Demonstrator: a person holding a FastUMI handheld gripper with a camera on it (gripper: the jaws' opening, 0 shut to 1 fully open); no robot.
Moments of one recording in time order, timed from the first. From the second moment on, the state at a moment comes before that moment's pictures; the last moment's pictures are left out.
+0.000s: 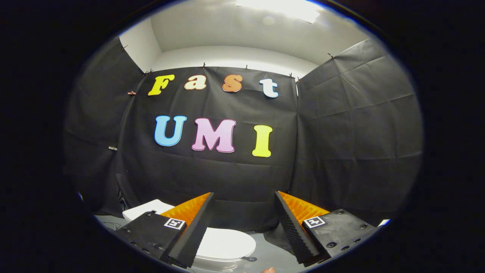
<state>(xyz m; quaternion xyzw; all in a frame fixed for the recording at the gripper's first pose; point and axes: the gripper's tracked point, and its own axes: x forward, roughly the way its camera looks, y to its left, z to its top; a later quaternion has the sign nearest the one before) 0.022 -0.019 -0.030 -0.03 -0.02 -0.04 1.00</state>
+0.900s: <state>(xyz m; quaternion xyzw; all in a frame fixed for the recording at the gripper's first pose) 0.060 -0.061 -0.232 -0.01 0.06 0.01 1.00</state>
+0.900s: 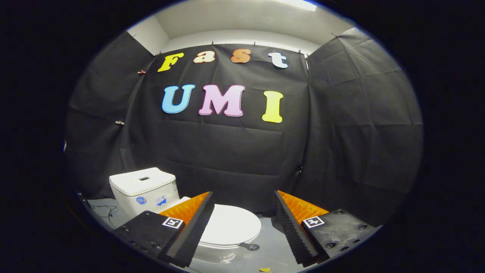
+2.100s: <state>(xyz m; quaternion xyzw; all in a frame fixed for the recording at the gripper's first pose) 0.112 -0.142 -0.535 0.44 0.36 -0.04 0.82</state>
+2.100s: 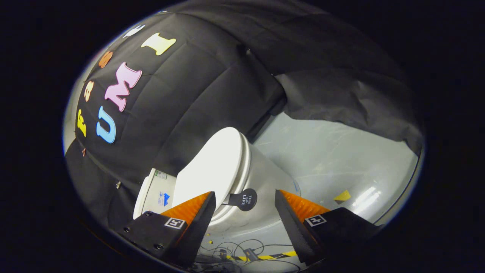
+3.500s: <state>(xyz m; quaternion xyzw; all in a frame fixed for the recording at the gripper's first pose) 0.138 -0.104 -0.501 0.50 0.37 -0.04 0.78</state>
